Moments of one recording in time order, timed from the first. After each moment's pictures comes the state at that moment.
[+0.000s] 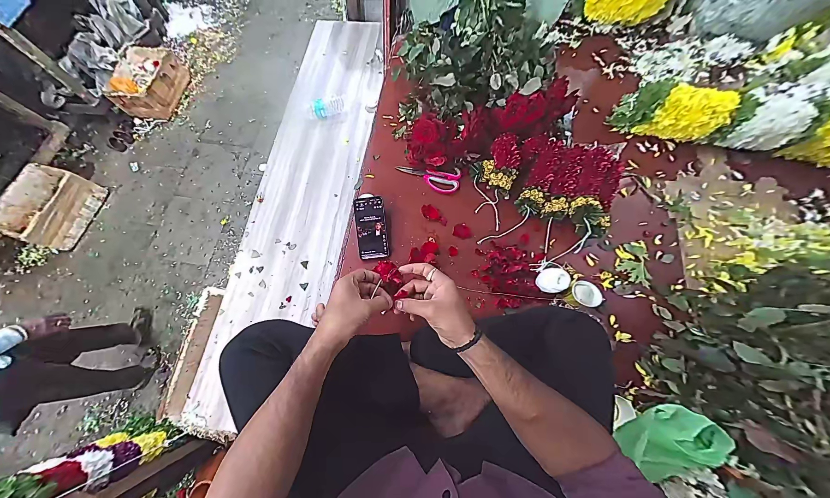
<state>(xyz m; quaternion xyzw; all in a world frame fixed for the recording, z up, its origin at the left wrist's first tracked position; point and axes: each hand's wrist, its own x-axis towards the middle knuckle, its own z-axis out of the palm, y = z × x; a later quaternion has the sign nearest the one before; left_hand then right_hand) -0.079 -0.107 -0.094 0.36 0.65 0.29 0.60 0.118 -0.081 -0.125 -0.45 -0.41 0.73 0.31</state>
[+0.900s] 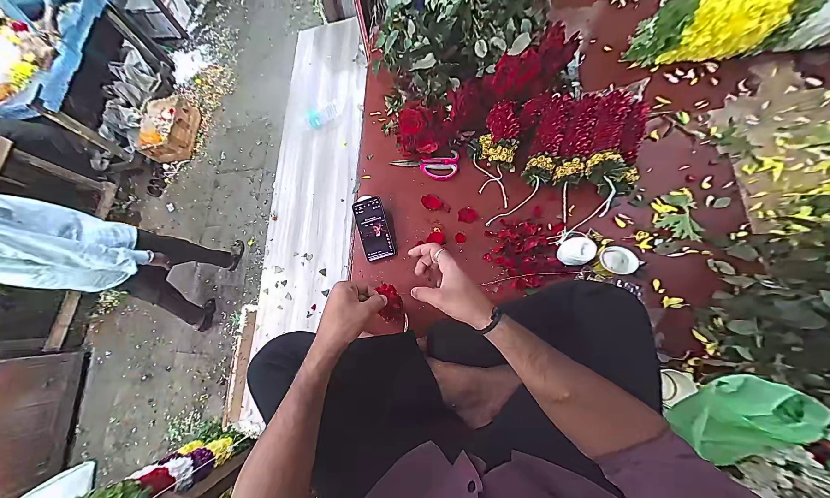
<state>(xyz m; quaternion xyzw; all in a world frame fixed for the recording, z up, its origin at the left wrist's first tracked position) -0.093 -0.099 -0.077 0.48 0.69 0.16 0.52 0.133 -0.060 -0.136 -0.49 -0.58 0.59 0.26</state>
